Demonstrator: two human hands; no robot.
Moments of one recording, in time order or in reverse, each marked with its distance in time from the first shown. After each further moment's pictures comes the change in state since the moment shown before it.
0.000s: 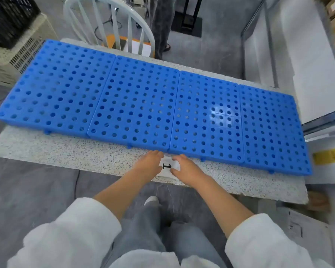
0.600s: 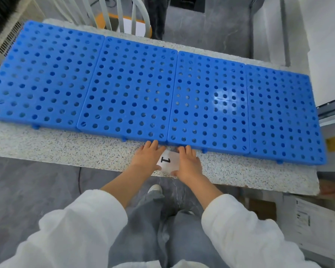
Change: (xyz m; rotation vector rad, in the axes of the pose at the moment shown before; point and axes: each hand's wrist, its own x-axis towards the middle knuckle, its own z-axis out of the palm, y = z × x) left_hand 0.021 0.000 0.023 0.331 0.007 -0.012; right_hand 0.022 0.021 0.031 -0.223 0.167 0.166
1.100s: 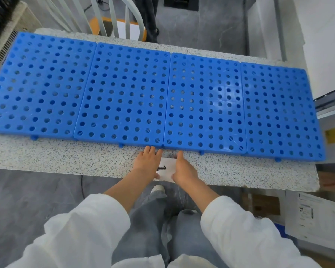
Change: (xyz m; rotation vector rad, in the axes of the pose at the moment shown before) left_hand -0.008 0.008 0.007 0.096 -0.078 -0.045; right_hand -0.014 -0.014 0.016 0.225 -0.083 0.135
